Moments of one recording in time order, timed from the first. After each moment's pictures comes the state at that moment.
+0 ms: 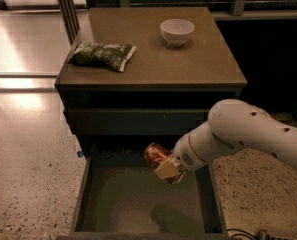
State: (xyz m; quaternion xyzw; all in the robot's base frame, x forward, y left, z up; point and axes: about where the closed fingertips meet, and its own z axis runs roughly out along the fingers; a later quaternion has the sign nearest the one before) arm 0.453 -0.054 0.683 -0.41 0.87 0.22 0.18
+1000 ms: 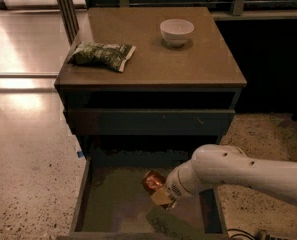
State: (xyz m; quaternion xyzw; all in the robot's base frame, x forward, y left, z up) arm 0.423 -0.046 0.567 -0.38 0.89 0.21 0.15
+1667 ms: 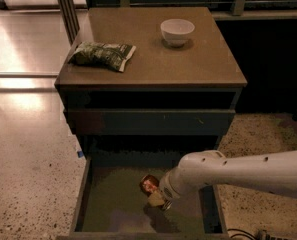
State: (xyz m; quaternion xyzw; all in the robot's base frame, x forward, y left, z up) arm 0.445 -0.034 0.502 -0.38 0.89 0.19 0.14
